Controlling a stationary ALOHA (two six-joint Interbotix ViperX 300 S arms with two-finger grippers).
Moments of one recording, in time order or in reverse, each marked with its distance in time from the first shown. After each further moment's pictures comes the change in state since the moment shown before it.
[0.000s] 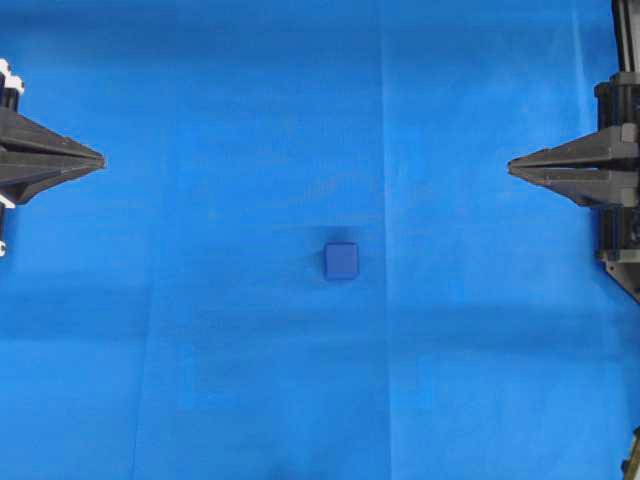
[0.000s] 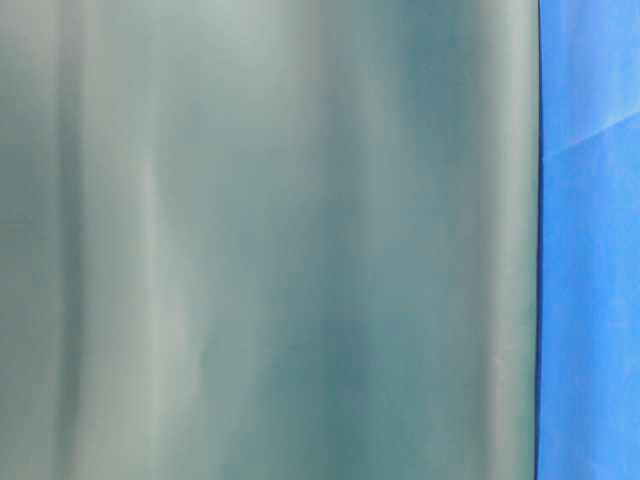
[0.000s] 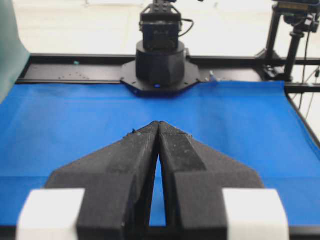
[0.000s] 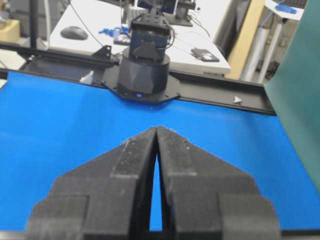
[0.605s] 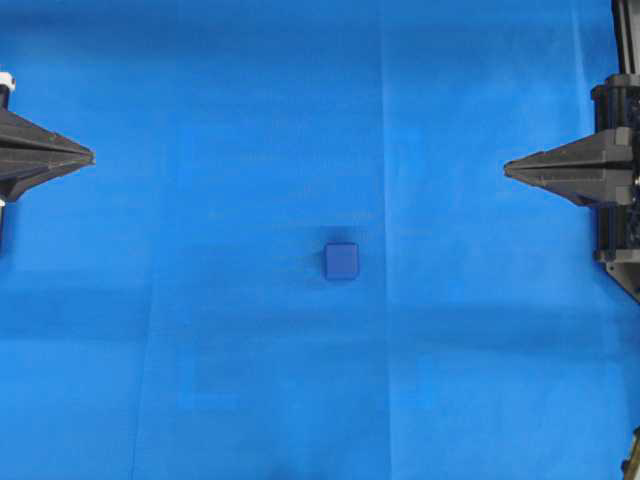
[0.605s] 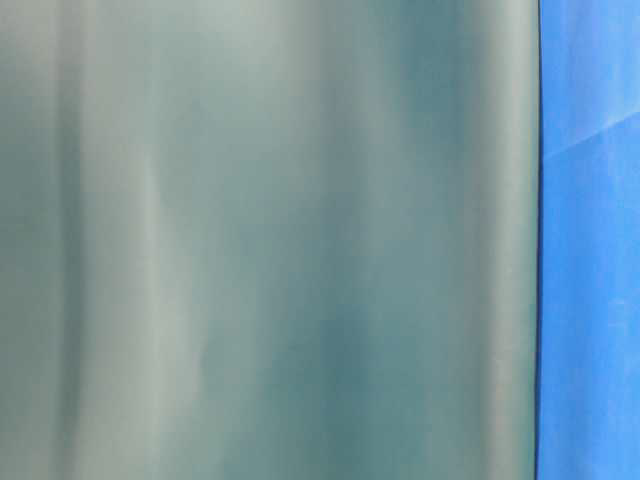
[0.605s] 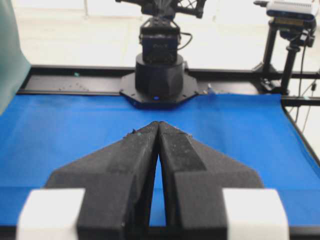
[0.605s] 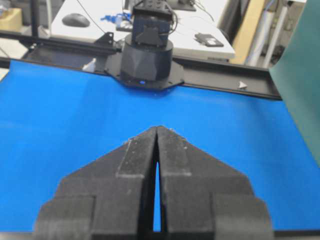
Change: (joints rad) left arm 0.000 -0.037 0.000 -0.002 0.000 -0.008; right arm 0.000 0.006 -0.005 0.012 0.046 0.009
